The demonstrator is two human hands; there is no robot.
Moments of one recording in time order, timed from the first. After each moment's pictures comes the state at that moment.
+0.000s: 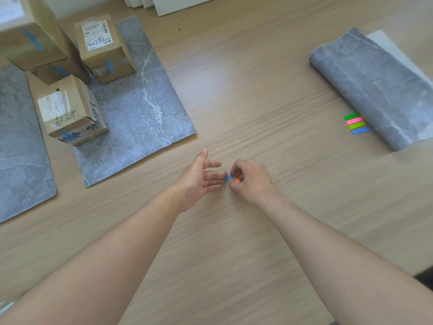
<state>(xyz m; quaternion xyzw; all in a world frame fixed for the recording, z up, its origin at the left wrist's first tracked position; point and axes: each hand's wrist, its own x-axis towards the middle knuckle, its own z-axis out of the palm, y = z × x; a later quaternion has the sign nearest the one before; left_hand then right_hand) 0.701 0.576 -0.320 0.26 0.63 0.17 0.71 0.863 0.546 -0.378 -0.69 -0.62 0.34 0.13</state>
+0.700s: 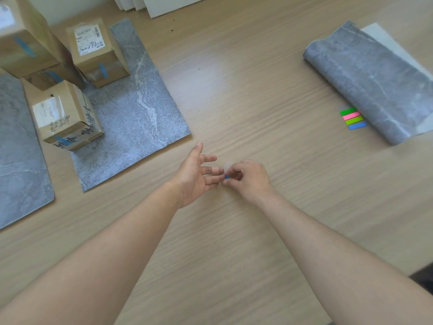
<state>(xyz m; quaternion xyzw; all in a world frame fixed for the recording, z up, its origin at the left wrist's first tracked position) 0.710 0.585 -0.320 0.23 0.61 0.18 0.74 0.872 0.545 -0.387 -0.68 -0.60 0.38 0.18</state>
